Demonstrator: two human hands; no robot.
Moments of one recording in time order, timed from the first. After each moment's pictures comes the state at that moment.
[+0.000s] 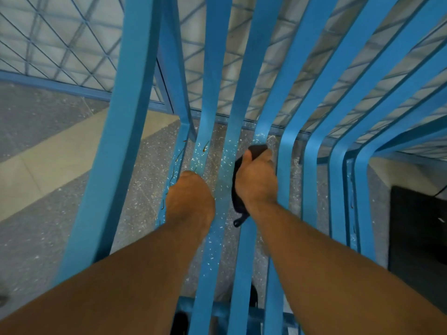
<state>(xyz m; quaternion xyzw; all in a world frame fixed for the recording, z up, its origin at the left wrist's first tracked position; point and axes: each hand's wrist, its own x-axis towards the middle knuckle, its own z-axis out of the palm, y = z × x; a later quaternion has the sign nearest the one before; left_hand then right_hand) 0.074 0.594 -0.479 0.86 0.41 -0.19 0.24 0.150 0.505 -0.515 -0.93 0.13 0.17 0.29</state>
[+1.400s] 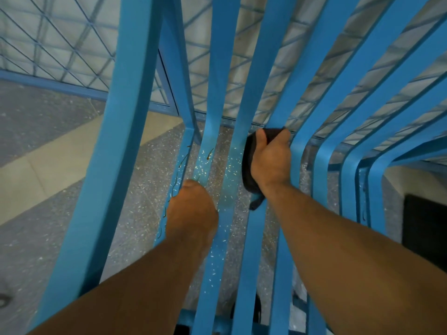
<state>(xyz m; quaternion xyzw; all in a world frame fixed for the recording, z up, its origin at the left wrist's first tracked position) 0.074 0.596 -0.476 0.86 0.41 -0.20 0.25 0.208 0.507 -0.525 -0.92 0.07 0.09 0.38</state>
